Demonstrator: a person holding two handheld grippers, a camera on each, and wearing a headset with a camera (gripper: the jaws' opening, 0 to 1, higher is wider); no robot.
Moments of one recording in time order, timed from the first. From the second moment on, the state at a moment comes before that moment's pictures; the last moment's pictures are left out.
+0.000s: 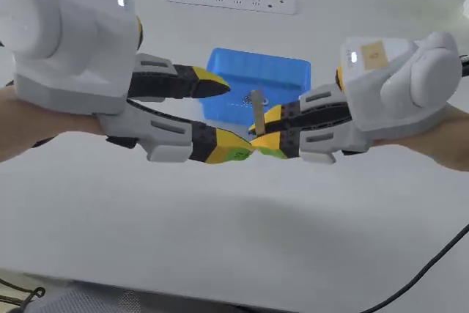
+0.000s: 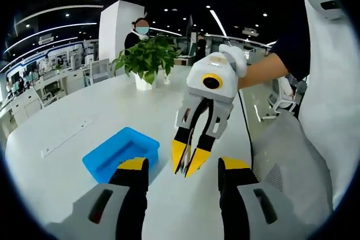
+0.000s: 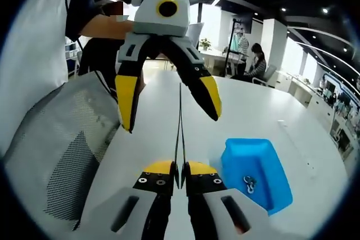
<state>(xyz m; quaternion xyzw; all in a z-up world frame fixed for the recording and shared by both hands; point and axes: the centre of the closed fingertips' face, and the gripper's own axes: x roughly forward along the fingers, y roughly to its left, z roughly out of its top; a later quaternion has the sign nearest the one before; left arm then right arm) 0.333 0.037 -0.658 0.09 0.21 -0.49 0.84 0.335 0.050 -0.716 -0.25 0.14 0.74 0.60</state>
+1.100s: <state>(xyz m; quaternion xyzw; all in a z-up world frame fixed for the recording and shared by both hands) 0.322 0.034 -0.707 0.23 0.23 -0.56 0.76 0.329 0.039 -0.743 -0.31 0.18 0.73 0.58</state>
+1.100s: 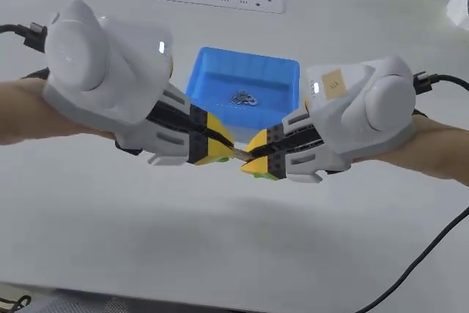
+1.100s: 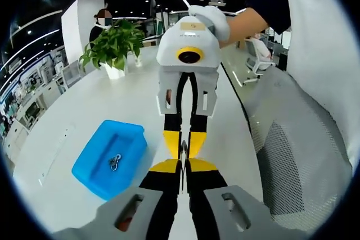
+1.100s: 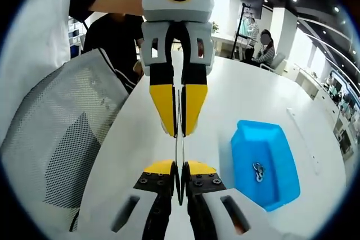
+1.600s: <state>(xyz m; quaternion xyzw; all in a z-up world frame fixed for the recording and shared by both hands) 0.345 0.040 -0.752 0.23 0.25 -0.54 0.77 0.343 0.041 -0.760 -0.31 0.20 0.72 0.59</state>
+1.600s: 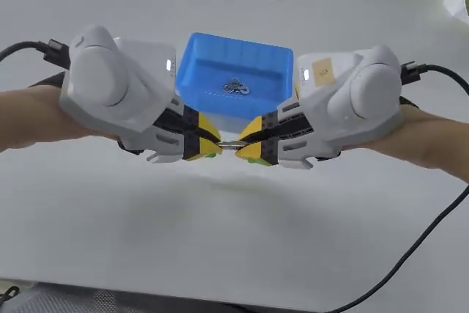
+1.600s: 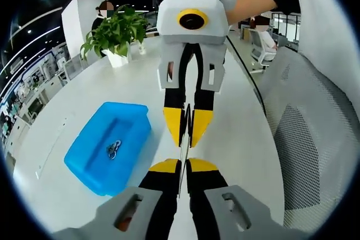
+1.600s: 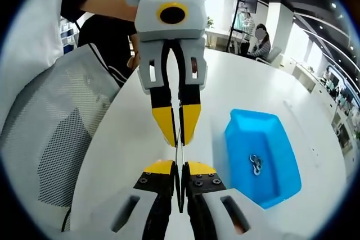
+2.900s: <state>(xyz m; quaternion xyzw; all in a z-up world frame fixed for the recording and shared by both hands) 0.353 0.047 -0.798 0.21 0.31 -0.53 0.76 0.356 0.040 -0.809 -0.34 0.26 0.68 0.60</state>
